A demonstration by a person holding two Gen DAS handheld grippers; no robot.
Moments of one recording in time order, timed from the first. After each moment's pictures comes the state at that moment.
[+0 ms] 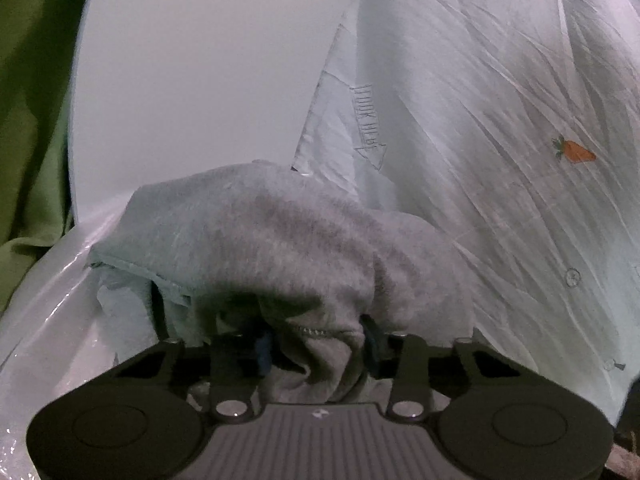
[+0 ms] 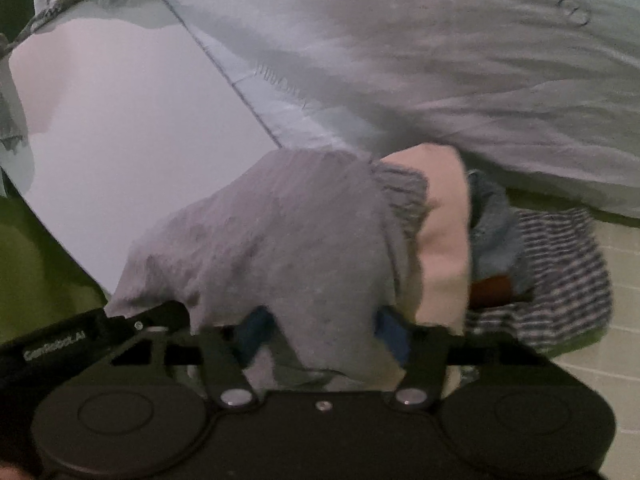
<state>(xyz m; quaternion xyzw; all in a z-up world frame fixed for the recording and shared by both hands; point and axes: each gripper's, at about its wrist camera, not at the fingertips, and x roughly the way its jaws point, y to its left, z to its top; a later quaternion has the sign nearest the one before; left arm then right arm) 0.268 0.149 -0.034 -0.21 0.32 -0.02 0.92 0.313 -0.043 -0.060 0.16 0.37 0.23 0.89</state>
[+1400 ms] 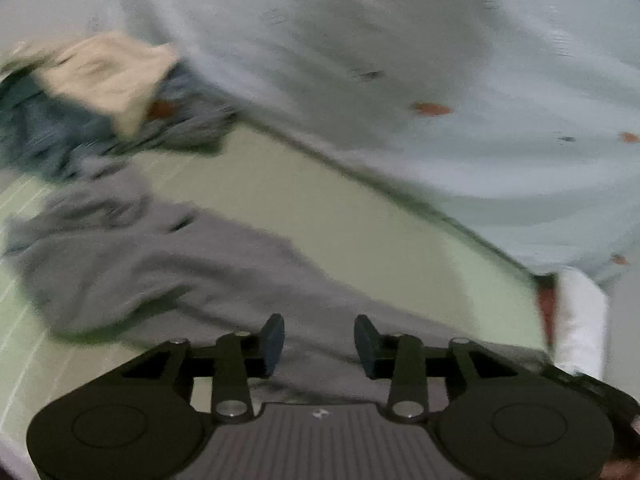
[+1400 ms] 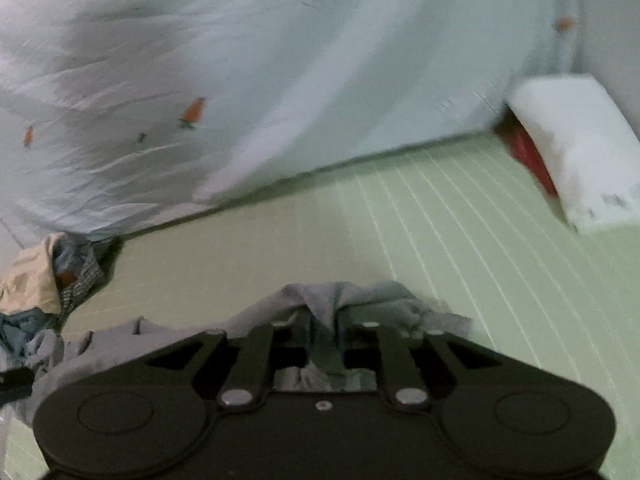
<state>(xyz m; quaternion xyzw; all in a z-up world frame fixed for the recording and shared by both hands) -0.026 -0.117 -0.072 -0.12 0.44 -0.20 0.87 -0.117 -0.494 -0.067 0.20 0.31 -0.18 0.91</state>
